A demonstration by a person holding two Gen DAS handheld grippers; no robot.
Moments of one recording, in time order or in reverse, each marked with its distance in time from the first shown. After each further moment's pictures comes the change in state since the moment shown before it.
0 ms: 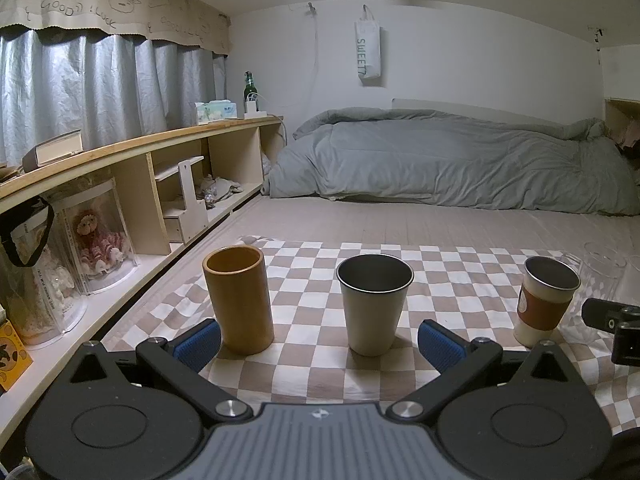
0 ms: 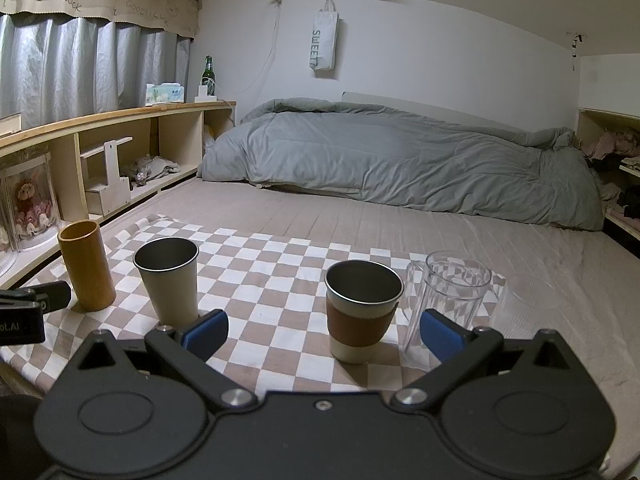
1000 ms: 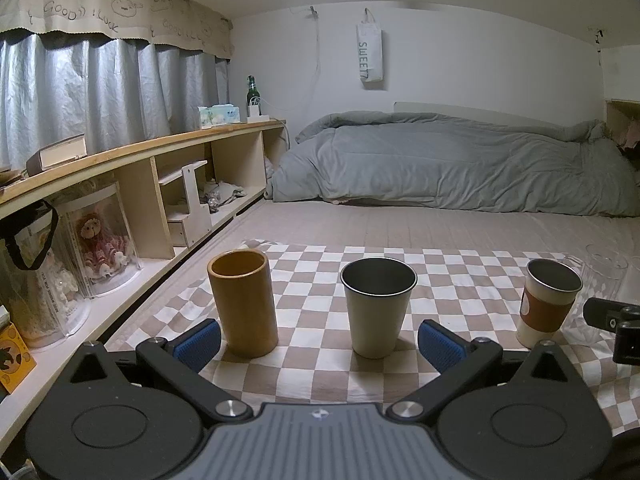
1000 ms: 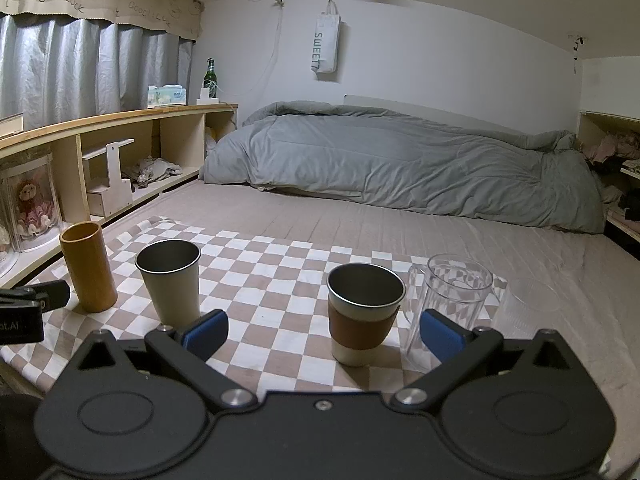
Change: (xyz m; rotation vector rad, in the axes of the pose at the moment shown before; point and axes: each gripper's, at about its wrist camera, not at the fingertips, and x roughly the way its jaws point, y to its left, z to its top) left arm -0.002 0.002 0.000 -0.001 -0.007 0.005; right arm -0.001 0.000 0.003 -0.003 -0.006 0.005
